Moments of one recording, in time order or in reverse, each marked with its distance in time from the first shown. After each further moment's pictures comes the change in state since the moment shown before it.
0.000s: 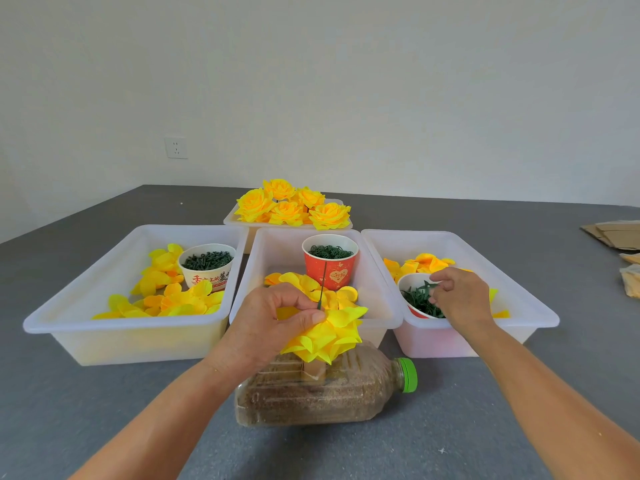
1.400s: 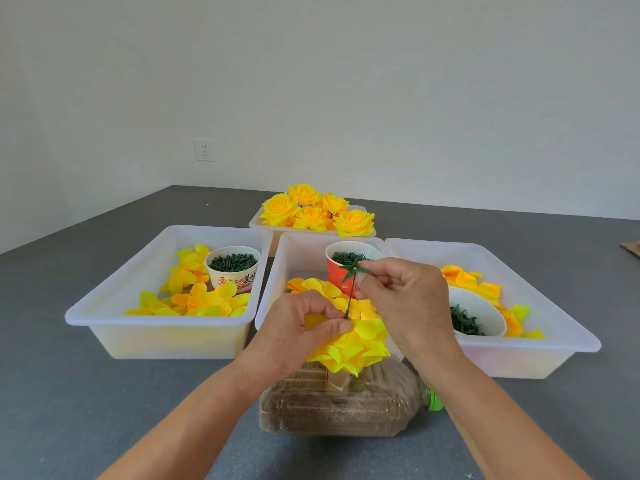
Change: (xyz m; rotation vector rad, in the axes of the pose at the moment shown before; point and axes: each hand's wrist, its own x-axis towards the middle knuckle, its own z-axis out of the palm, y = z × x) left_hand -0.001 0.008 -0.001 0.036 -0.010 -0.036; right_hand -0.096 -0.141 0.016 0.516 -0.145 -0.305
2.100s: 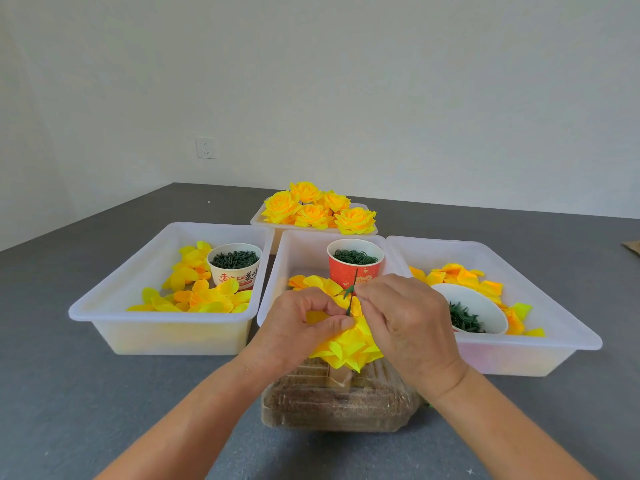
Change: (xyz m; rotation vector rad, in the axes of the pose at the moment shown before) left_hand -0.001 0.002 0.001 0.002 0.009 -0.021; right_hand -0.013 0.019 -0.009 -0.698 0.088 -0.823
